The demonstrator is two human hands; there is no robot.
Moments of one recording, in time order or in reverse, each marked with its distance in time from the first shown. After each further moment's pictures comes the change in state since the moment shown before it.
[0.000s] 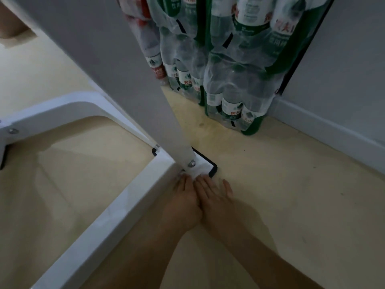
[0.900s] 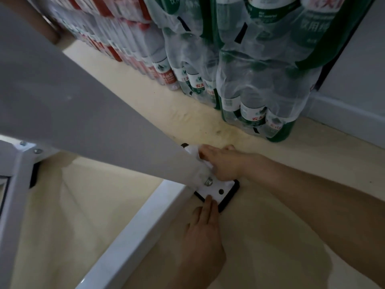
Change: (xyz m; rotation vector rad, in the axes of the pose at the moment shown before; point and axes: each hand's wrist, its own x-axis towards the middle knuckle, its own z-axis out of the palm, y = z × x) left_hand -0.010 0.026 -0.019 -0.093 -0.132 -0.234; right_hand 0.164 0.048 -0.058 0.174 -0.481 -0.294
